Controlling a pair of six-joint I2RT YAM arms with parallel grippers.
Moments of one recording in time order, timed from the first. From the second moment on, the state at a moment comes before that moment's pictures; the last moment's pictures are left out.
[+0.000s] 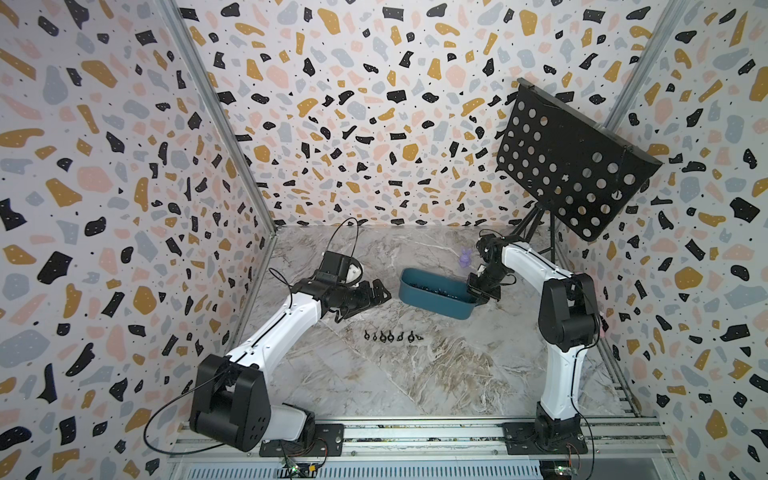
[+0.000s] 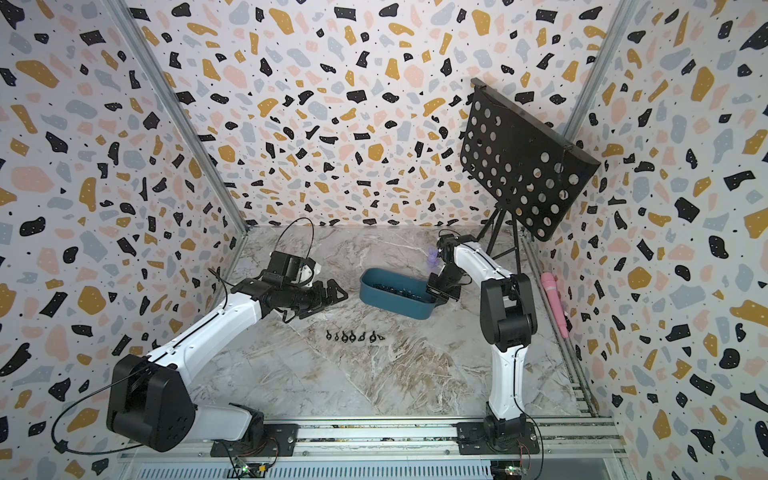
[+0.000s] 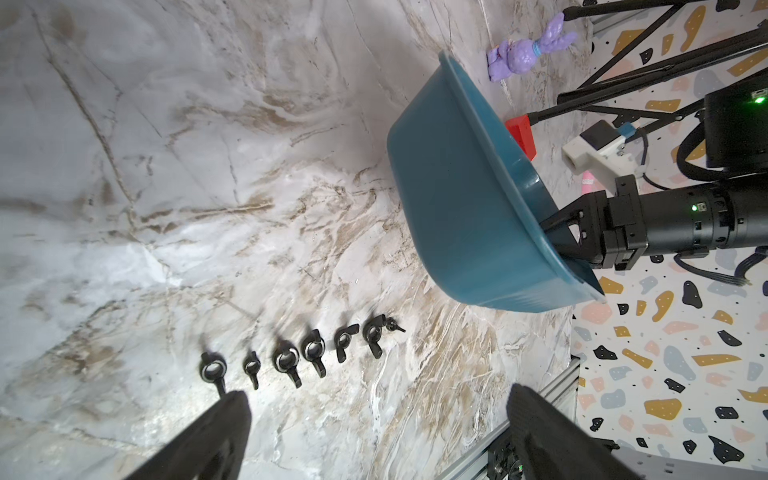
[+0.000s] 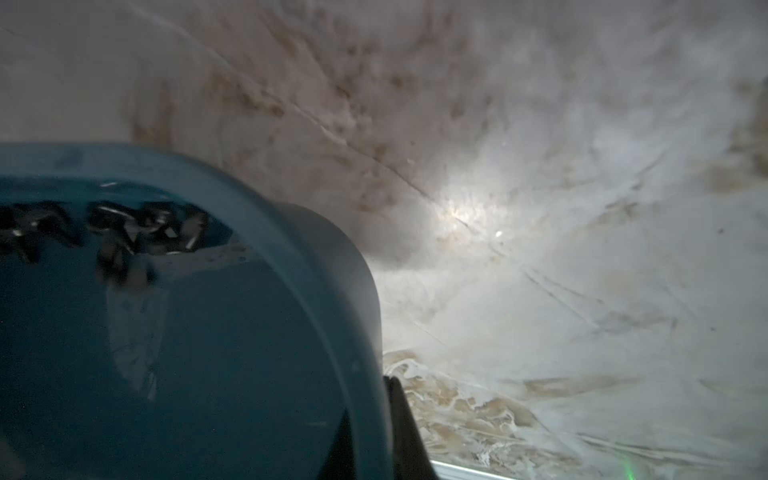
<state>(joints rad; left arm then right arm) -0.30 1.38 1.04 -0.61 0.47 -0.55 0.27 2.05 1.67 -1.26 -0.39 0.53</state>
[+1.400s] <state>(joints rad) -0.30 1.33 1.06 -0.63 0.45 -0.56 0.27 1.76 1.13 -0.57 -0.04 0.45</state>
